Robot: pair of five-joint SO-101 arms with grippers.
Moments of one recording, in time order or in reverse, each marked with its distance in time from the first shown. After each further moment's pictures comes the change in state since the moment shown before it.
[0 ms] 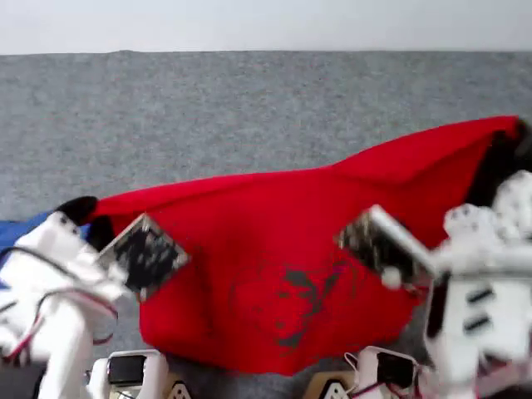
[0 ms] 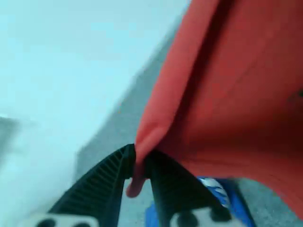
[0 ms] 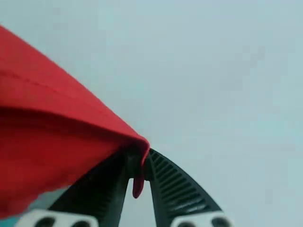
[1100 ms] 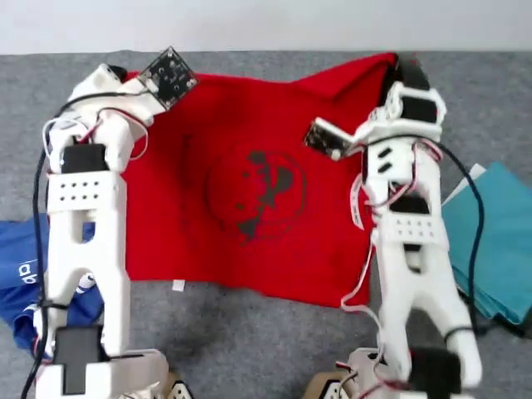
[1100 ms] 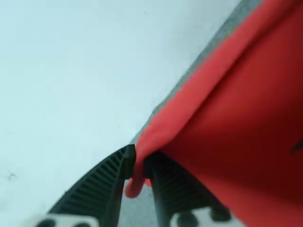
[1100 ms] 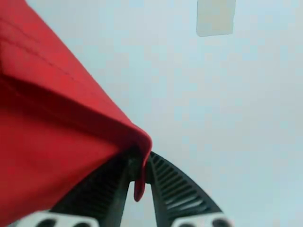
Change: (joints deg) left arm 0.0 54.3 -3.7 -57.8 0.0; right arm -10.5 41.5 39.9 -91.9 4.0
